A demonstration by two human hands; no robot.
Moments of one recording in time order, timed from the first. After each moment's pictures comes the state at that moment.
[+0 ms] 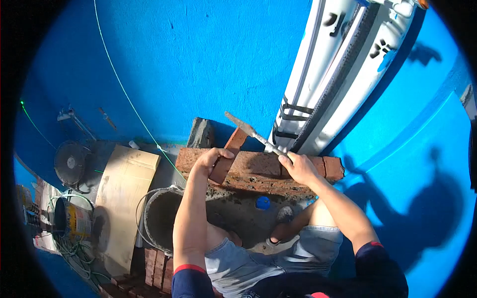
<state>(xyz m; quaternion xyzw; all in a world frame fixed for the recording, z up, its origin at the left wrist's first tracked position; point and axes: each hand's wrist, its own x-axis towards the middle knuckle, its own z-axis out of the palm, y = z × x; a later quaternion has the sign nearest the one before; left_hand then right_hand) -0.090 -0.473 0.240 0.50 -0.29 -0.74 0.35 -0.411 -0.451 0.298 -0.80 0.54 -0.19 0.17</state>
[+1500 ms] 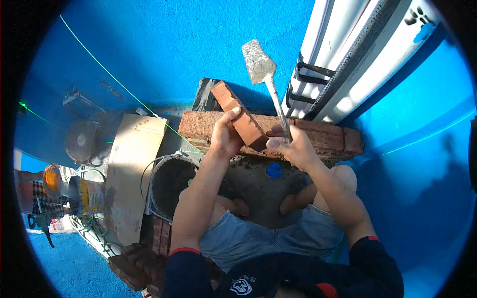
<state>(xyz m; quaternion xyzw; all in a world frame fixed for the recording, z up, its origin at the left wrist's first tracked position) -0.168 -0.437 0.265 0.30 -0.13 -0.72 0.61 -0.384 -0.437 0.278 -0.65 0.42 -0.33 0.55</state>
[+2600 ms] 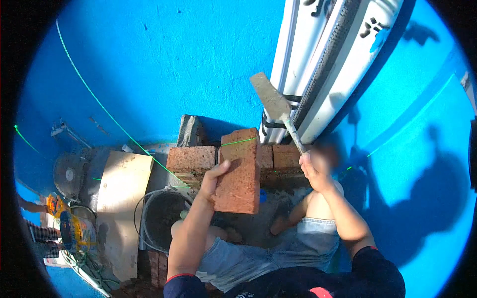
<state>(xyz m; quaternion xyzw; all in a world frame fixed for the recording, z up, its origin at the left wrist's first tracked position) -0.170 -0.389 0.282 0.30 -0.27 -0.76 0.51 -0.478 -0.412 0.287 -0.65 0.49 -0.44 0.39</state>
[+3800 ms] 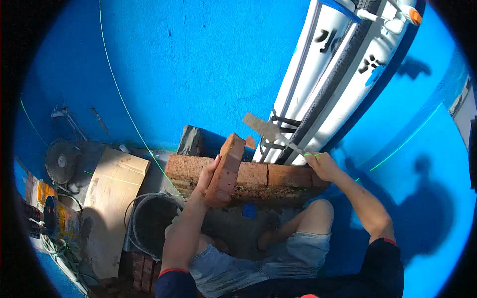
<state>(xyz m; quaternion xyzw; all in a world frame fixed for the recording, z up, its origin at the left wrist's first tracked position) -0.152 -0.416 0.269 0.33 -0.19 -0.76 0.53 -0.512 -0.473 0.358 -0.82 0.54 -0.14 0.16</state>
